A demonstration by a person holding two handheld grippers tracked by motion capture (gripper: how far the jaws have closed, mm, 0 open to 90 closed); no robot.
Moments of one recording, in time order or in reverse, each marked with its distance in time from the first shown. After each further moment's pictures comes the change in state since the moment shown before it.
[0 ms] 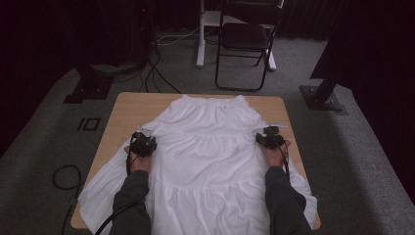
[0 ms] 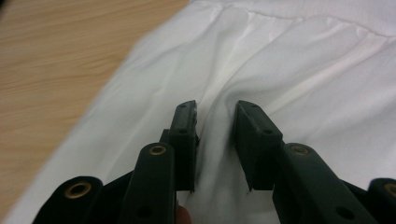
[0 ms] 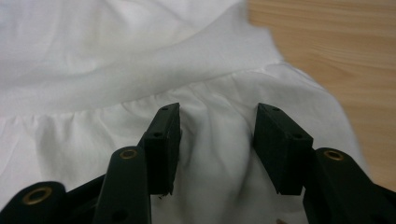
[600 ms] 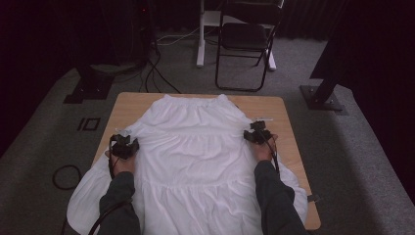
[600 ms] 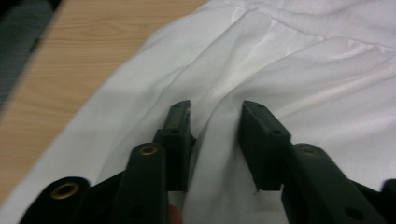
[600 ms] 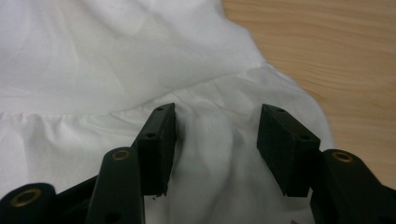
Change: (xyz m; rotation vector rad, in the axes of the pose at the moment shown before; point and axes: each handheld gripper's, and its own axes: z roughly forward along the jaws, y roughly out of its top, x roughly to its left) left arm 0.049 -0.013 -0.006 0.023 0.010 -0.156; right arm 0.037 0.021 0.015 0.053 0.039 -0.051
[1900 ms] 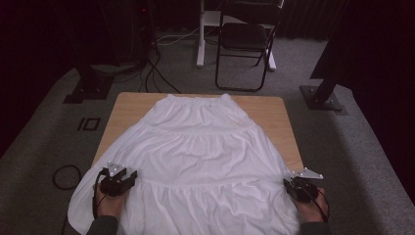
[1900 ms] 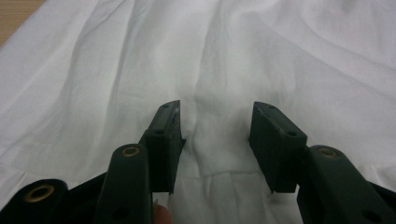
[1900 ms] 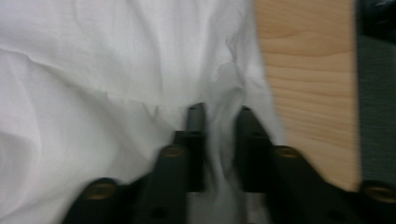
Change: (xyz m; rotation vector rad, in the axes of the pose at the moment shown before) left arm 0.005 -0.089 -0.095 -0.008 -0.184 0.105; right arm -0.064 -0.161 -0.164 0.046 0.004 -0.107
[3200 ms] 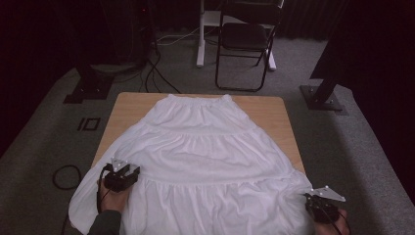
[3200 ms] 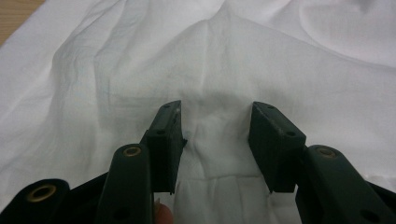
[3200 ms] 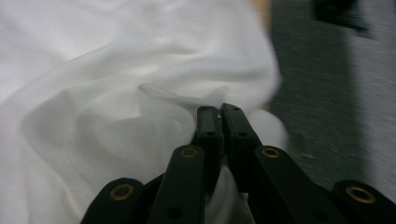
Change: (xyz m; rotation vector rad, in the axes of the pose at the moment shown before) left arm -0.003 0.010 0.011 0.001 -0.007 0.016; right arm -0.012 -0.044 -0.057 -0.001 -0.122 0.061
